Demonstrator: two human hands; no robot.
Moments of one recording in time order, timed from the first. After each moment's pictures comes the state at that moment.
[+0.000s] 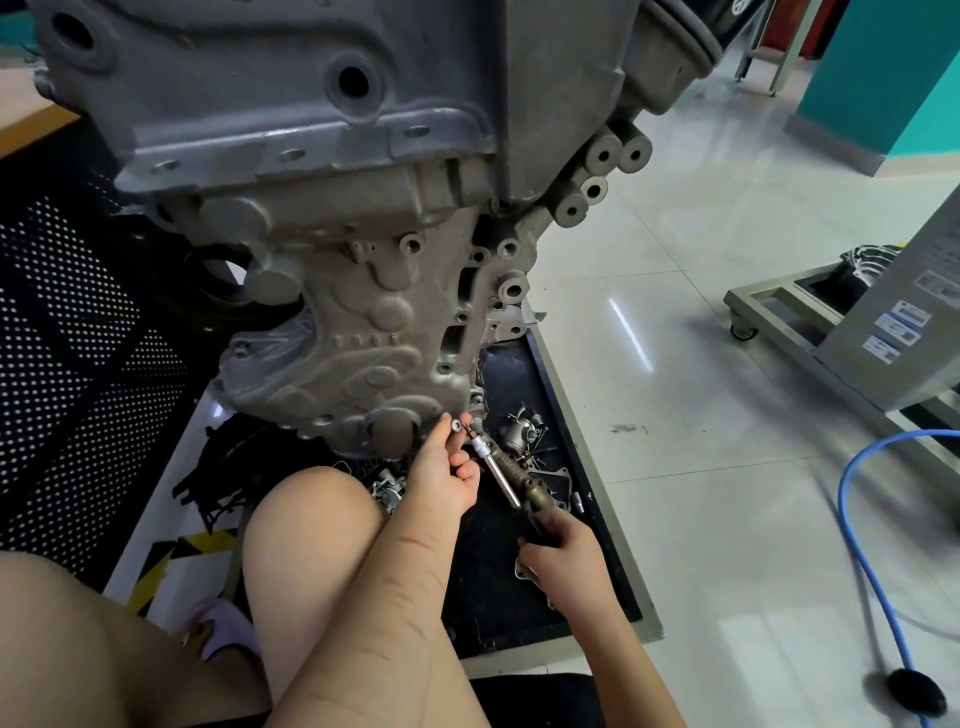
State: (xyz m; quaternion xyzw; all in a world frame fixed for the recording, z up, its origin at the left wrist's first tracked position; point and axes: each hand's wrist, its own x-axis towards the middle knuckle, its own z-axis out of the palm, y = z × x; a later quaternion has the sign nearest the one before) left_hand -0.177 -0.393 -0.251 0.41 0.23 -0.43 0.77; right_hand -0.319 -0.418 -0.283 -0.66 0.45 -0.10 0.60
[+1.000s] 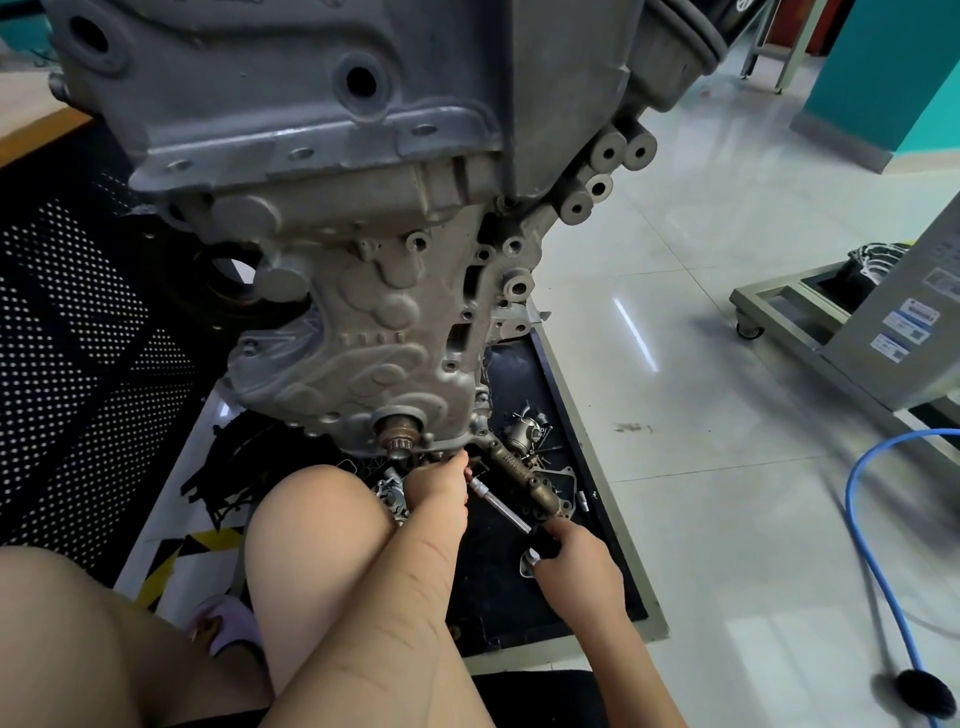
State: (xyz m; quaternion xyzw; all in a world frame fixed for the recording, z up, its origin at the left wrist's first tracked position) left_hand -0.180 -0.387 -0.285 0.72 0.17 -0.30 0.60; right_hand -0.320 -0.417 -0.287 -0.79 0.48 0.03 0.38
